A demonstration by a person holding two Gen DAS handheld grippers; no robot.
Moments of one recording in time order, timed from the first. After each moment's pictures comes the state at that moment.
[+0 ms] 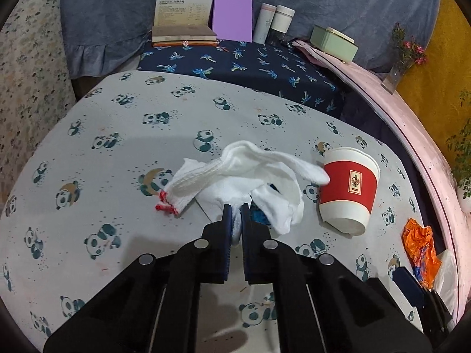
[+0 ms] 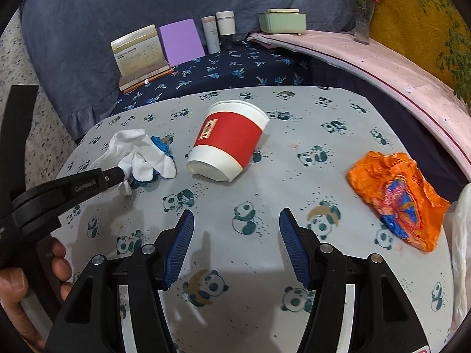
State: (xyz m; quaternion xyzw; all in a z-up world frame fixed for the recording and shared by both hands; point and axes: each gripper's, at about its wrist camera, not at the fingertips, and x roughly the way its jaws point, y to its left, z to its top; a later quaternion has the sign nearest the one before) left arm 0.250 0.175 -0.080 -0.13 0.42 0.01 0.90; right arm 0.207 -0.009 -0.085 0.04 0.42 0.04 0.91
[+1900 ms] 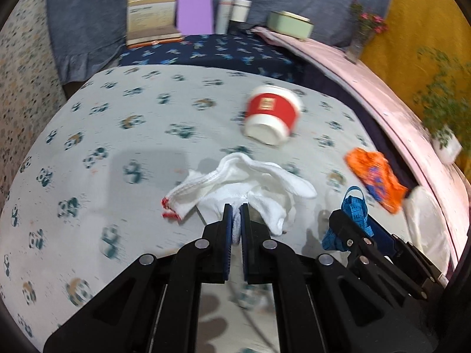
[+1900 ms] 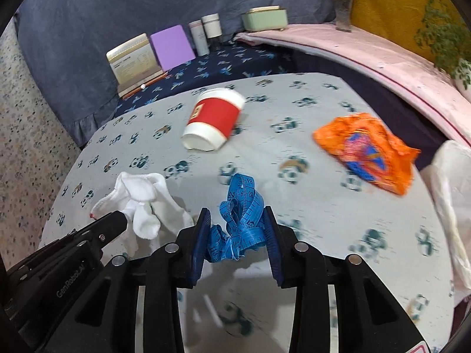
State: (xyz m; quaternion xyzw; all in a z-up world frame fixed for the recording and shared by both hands) left arm 0.141 0.101 -0.055 -0.09 0.44 -0.05 0.89; right arm 0.135 -0.052 -0.071 0.09 0.41 0.01 0.91
